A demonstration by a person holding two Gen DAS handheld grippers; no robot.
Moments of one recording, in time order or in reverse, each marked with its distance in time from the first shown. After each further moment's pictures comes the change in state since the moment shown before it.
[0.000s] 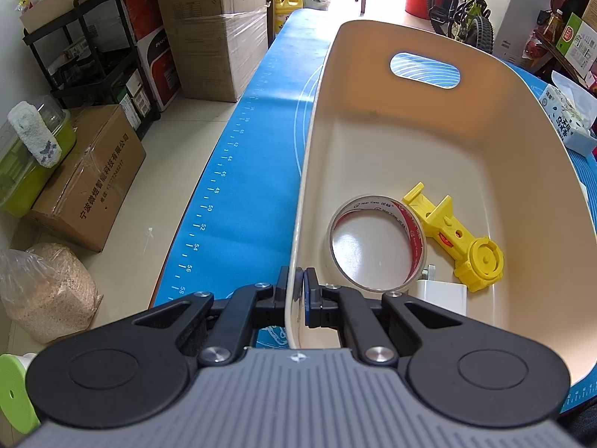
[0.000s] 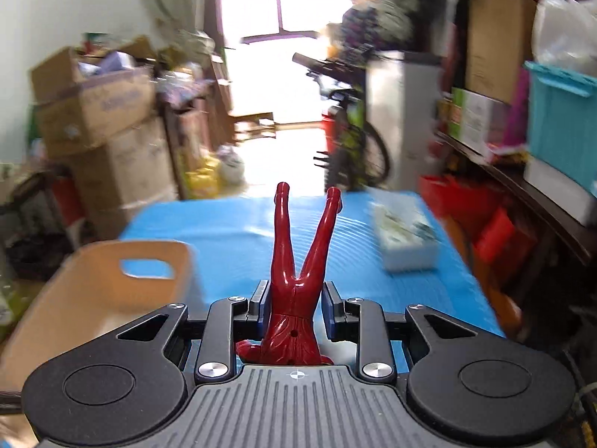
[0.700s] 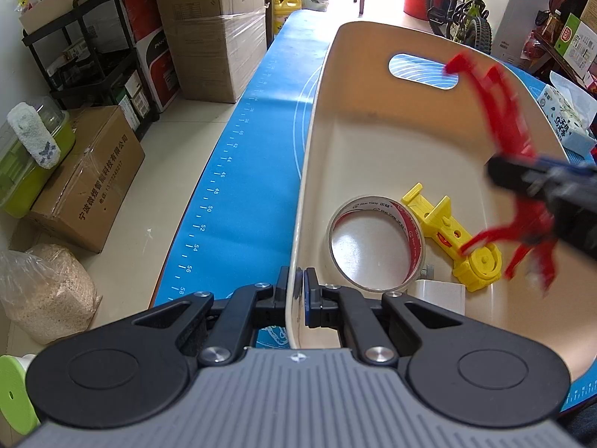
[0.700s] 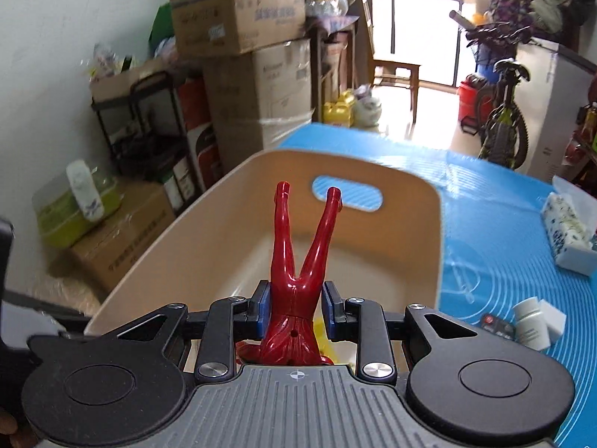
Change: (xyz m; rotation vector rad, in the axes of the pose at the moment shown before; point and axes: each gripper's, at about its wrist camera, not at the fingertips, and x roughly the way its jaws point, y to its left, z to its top) left arm 0.000 -0.001 -0.001 0.000 -0.001 0.000; right arm 0.041 0.160 -0.037 -0.262 0.227 0.293
